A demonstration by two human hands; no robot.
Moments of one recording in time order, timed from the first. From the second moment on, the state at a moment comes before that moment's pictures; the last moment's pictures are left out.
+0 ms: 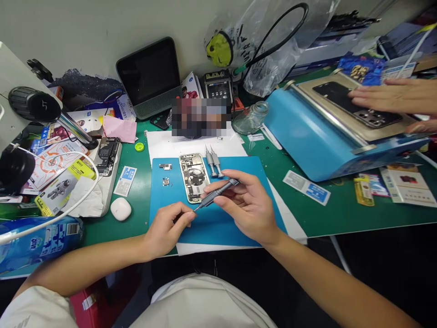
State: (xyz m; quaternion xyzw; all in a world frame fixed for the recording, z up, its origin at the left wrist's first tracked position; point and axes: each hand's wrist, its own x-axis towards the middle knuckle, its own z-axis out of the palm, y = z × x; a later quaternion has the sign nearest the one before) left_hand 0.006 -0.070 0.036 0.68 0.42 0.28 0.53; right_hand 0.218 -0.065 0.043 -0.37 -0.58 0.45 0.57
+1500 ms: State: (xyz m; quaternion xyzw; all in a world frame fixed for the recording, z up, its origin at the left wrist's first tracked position) left_hand 0.004 -0.060 0.033 0.59 0.48 0.31 0.57; right_hand 0.208 -0.024 0.022 -0.26 -0.62 0.43 0.60
